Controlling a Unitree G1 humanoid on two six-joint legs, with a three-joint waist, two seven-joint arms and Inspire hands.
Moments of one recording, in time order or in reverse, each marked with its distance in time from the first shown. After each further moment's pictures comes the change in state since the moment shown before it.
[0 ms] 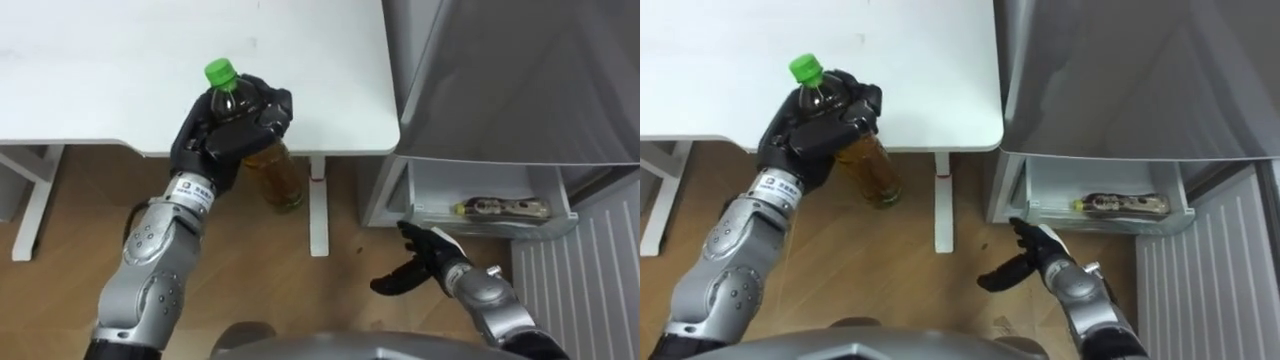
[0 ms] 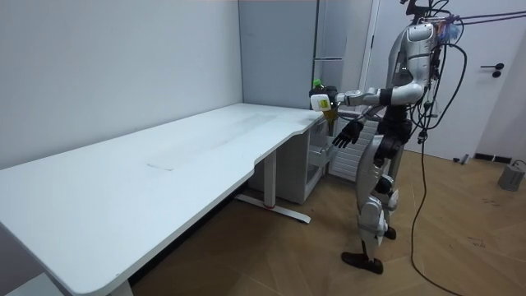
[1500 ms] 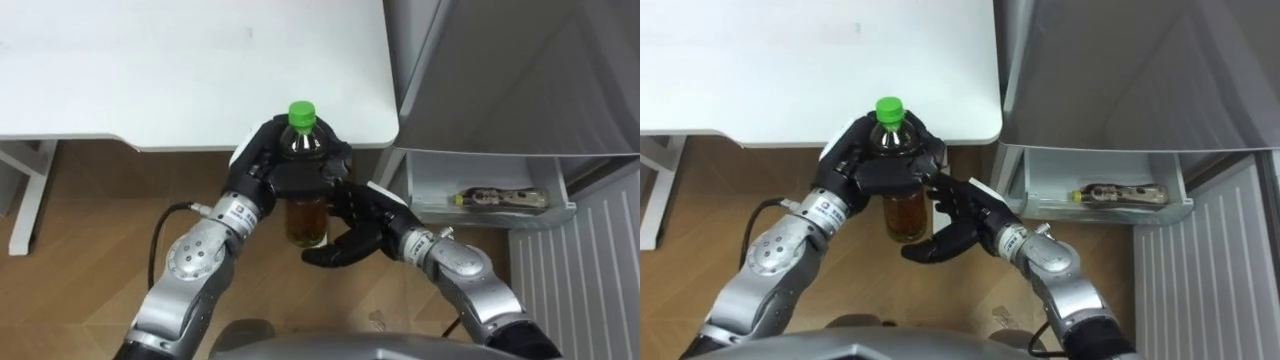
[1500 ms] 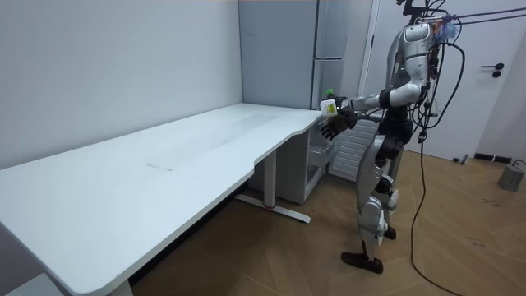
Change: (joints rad) left arm -0.008 0.005 -0.242 0.097 0.293 -0.092 -0.052; right arm 0.017 0.013 0.158 -0.291 0.287 -0.093 0.224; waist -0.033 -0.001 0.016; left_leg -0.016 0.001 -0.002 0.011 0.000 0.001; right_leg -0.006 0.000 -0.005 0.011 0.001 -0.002
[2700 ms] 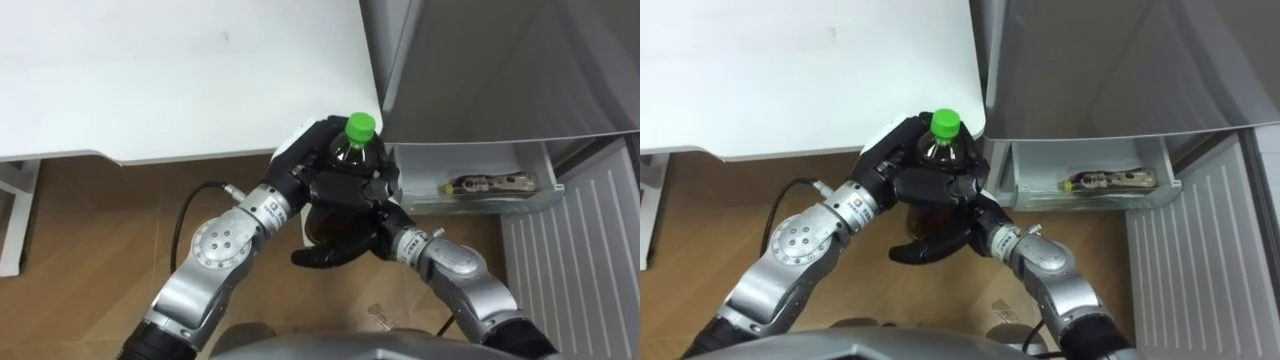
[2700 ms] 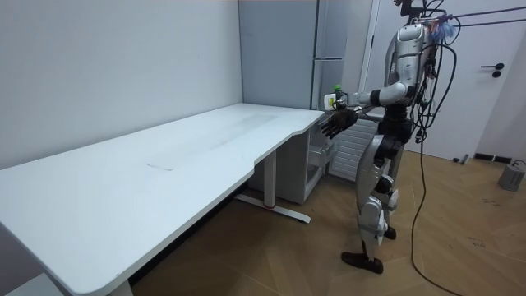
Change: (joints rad) left arm -0.089 0.002 -0.098 0.000 0.133 -0.011 -0.067; right arm -0.018 -0.006 0.066 0.012 0.150 0.000 0.018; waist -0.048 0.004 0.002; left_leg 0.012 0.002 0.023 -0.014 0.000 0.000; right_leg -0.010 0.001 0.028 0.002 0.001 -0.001
